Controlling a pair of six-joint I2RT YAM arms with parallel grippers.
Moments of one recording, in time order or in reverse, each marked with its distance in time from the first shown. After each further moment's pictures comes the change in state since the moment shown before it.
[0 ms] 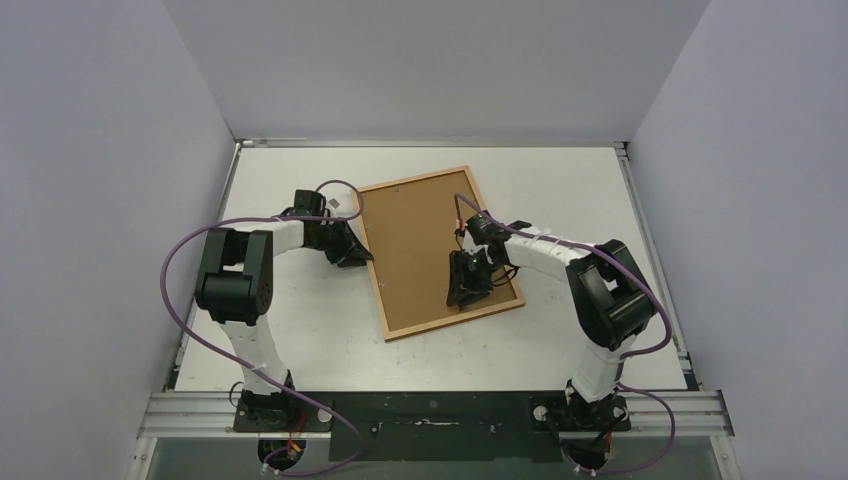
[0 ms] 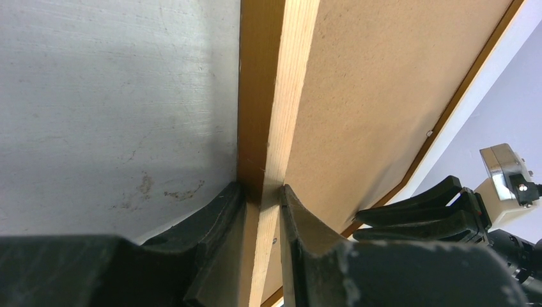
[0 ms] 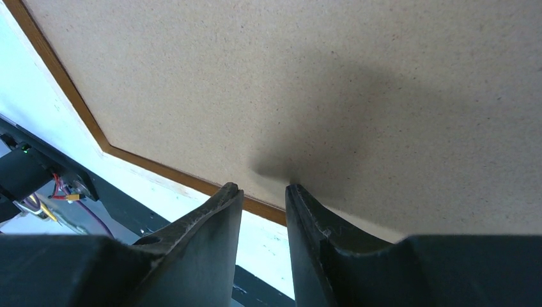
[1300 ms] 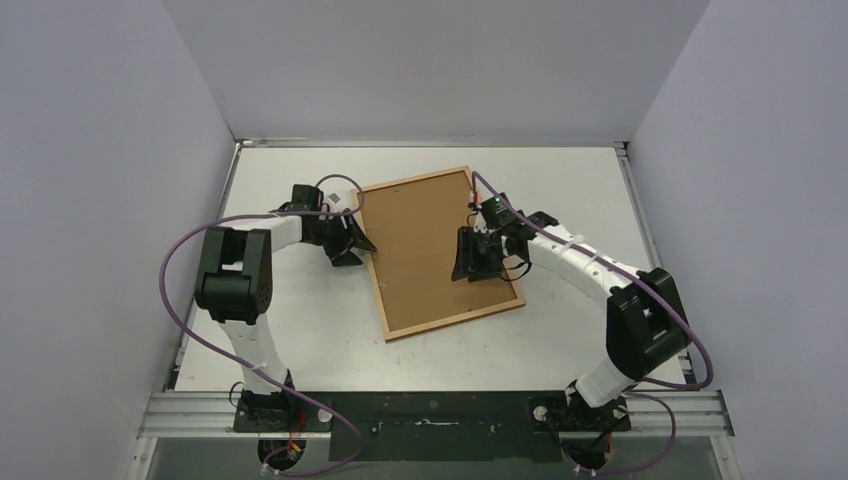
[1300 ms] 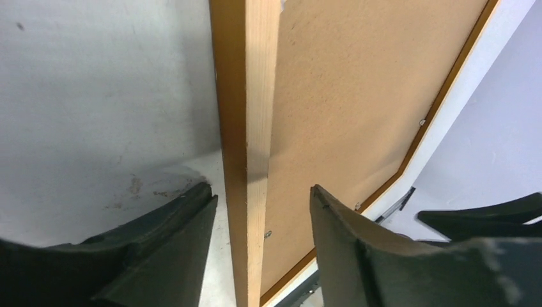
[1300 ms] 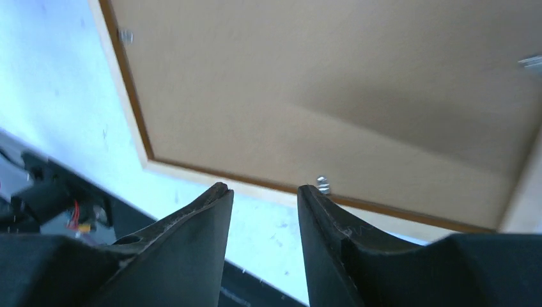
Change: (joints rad) left arm 0.013 0.004 0.039 -0.039 0.045 0.040; right arm 0.002 -0.191 0.031 -0.050 0.113 0.024
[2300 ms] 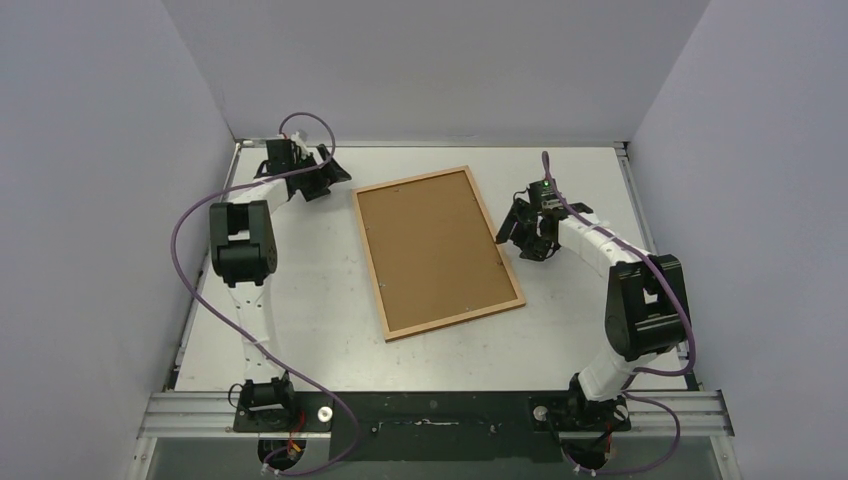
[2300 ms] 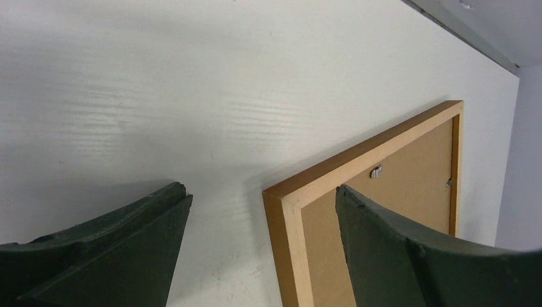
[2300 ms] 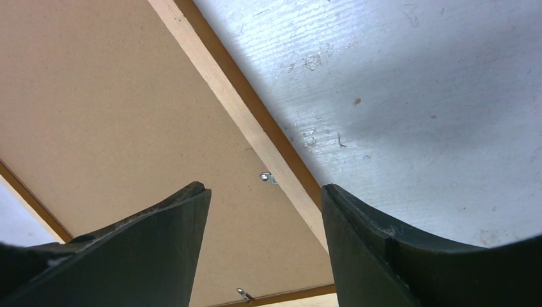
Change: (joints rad) left arm 0.151 0.403 0.613 0.205 -0.128 0.113; right arm -0.325 0.056 -0.010 0.131 0.269 0.193
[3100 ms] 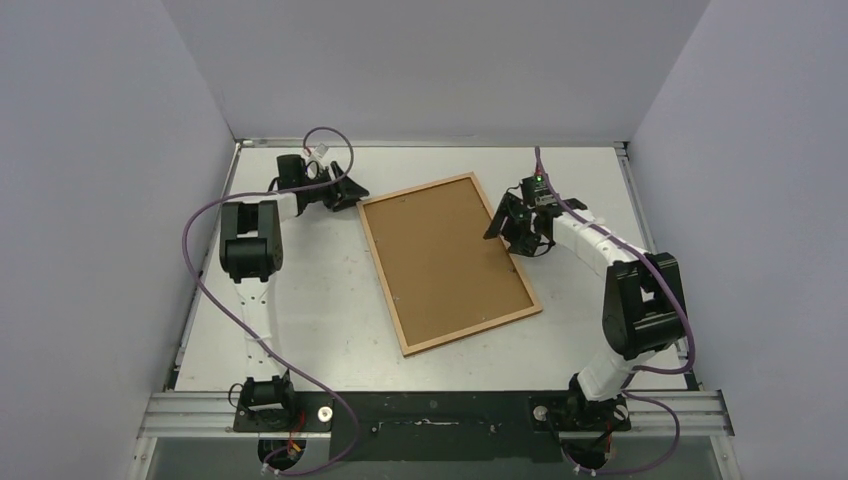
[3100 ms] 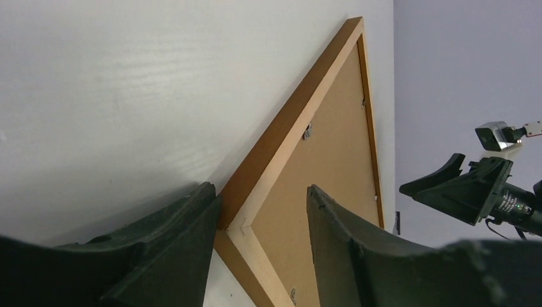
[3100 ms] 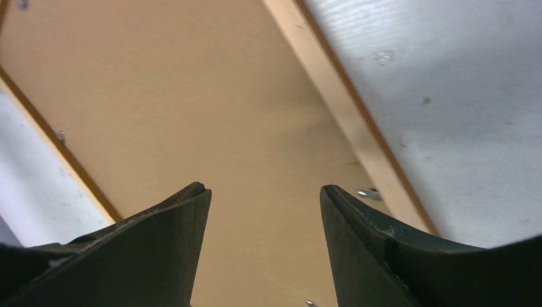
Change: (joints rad) left arm -0.024 0.100 -0.067 0.270 0.438 -0.135; right arm 0.029 0.005 0.032 0.002 -0.070 0.016
